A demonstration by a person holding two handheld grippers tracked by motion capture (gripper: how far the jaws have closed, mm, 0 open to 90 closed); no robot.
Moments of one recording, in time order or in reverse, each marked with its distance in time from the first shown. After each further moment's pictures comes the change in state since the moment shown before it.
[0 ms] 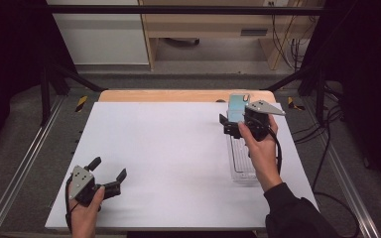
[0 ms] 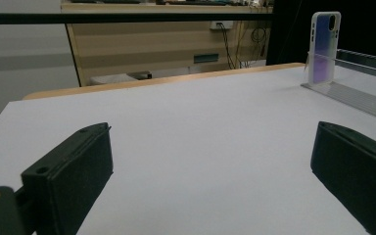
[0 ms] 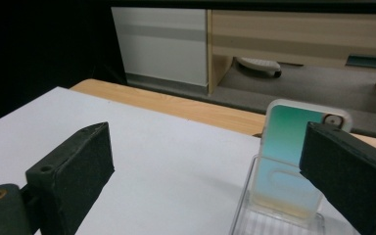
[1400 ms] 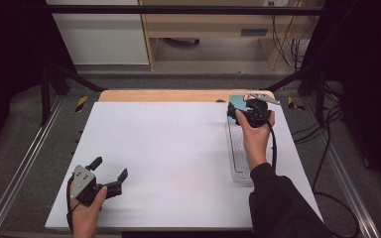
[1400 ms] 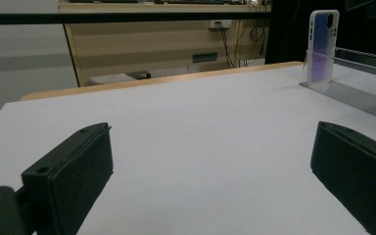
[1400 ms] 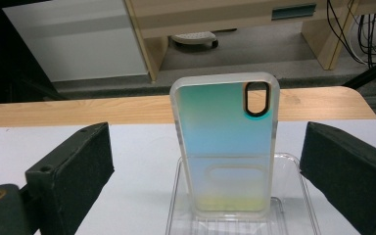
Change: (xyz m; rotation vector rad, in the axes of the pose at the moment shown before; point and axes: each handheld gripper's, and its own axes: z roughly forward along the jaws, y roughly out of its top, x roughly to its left) left arm -0.003 0.001 0.003 0.003 -0.007 0.006; right arm -0.042 -0.013 0.066 0.077 -0.264 0.208
